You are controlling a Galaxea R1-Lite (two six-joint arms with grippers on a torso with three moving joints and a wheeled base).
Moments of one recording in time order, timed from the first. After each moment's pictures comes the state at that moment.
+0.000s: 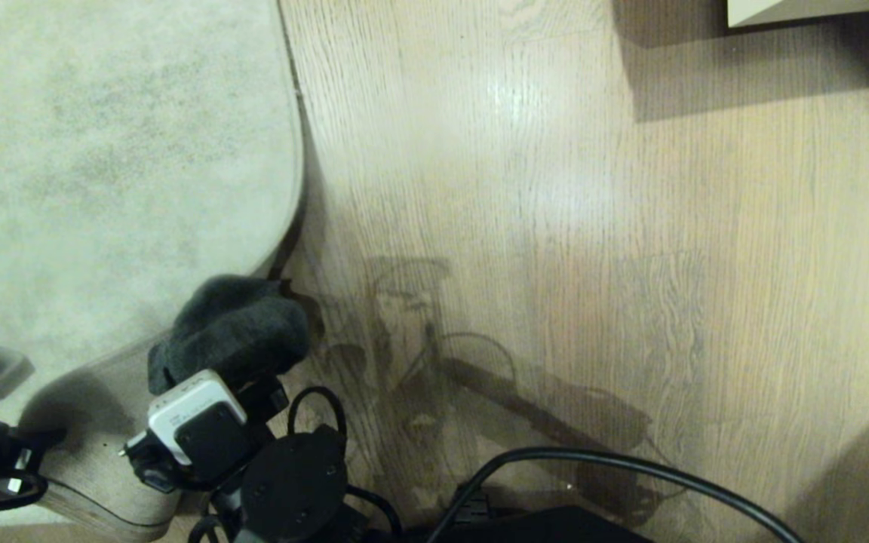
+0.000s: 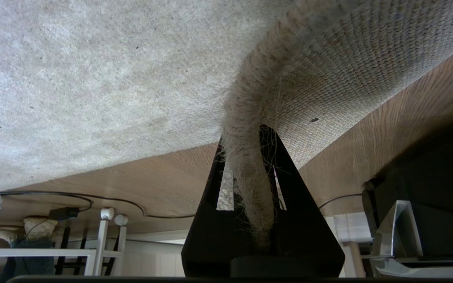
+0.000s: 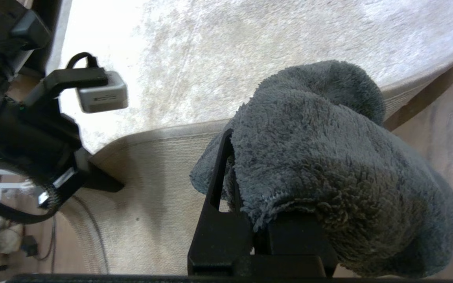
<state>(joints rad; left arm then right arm) 0.69 1.70 -0.51 -0.36 -0.43 0.73 1.25 2.79 -1.87 -1.24 -0.33 -0.26</state>
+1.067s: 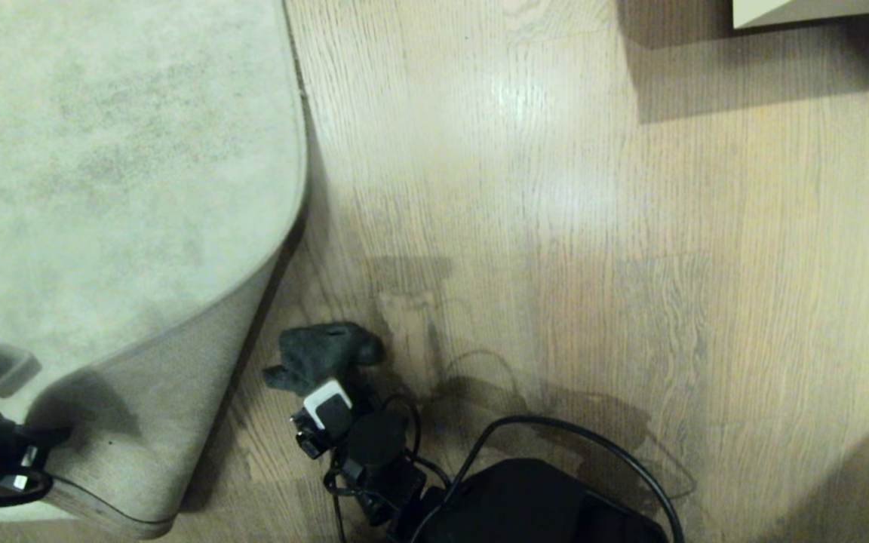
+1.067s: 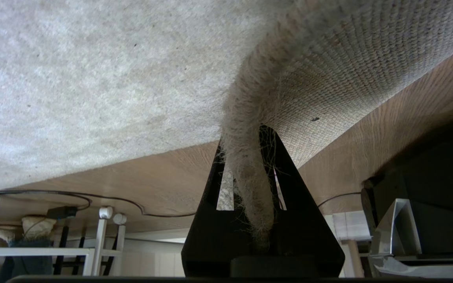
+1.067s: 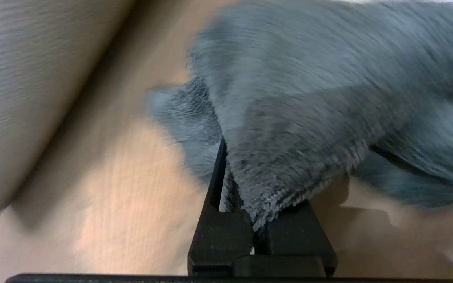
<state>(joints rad) 0.69 1.71 -0.51 -0.36 -0.43 0.73 1.04 2.94 -1.92 -1.19 -0.33 -0.27</state>
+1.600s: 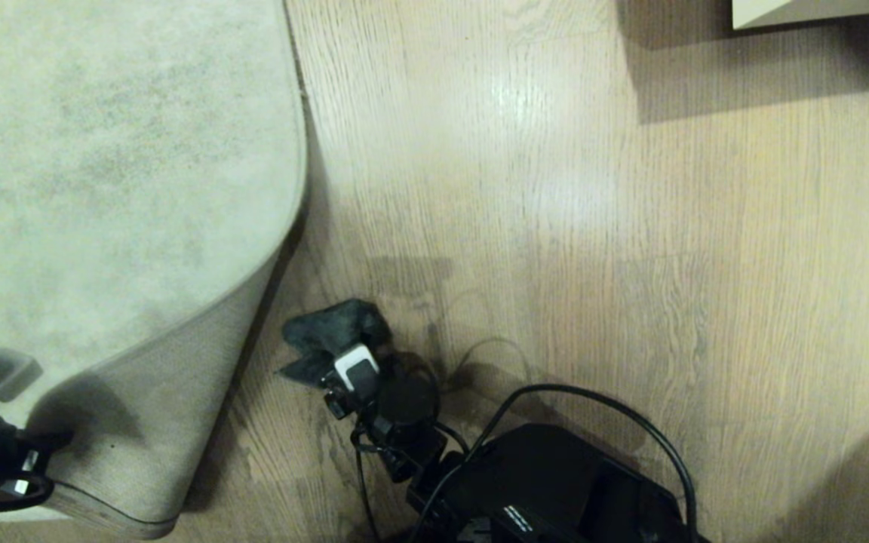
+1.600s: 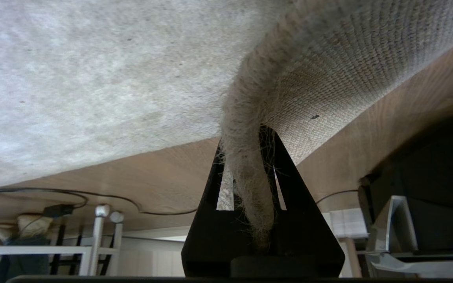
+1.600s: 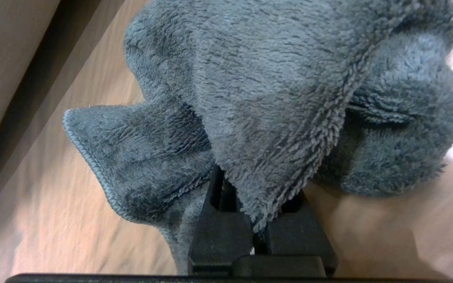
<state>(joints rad) 0.69 1.71 -0.50 -0.36 -0.43 0.73 0.92 2.93 -1.94 -1.20 -0.33 -0.29</state>
